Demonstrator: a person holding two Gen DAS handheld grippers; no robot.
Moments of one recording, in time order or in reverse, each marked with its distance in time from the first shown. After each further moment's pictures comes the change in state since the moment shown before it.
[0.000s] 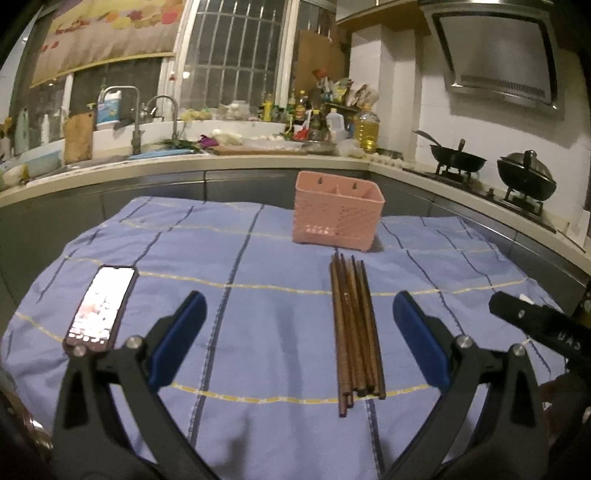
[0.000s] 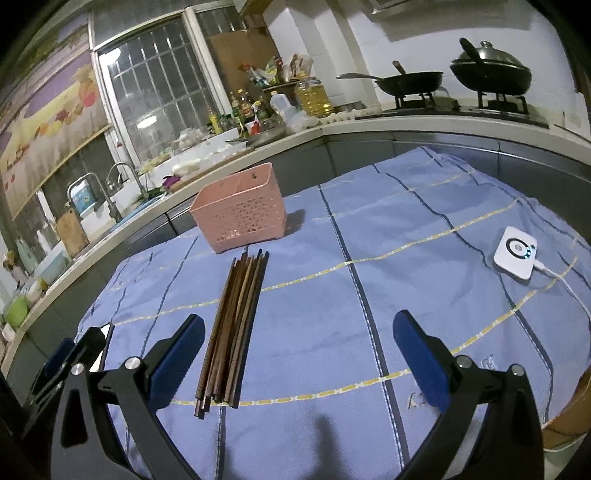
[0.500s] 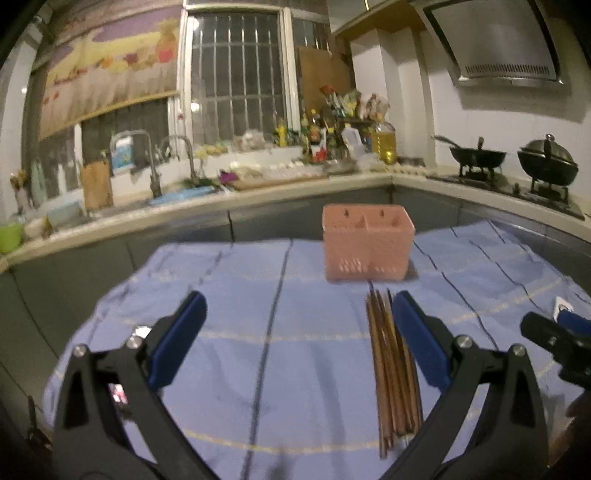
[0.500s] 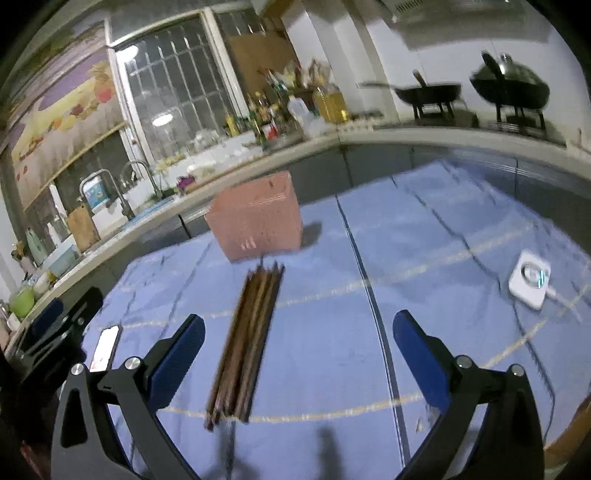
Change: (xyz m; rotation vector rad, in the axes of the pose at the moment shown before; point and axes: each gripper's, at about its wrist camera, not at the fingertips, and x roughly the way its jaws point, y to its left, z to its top) left arm 0.010 -0.003 0.053 0.121 -0.094 0.147; right arm -0.002 0.024 0.028 -0.078 -0.059 0.061
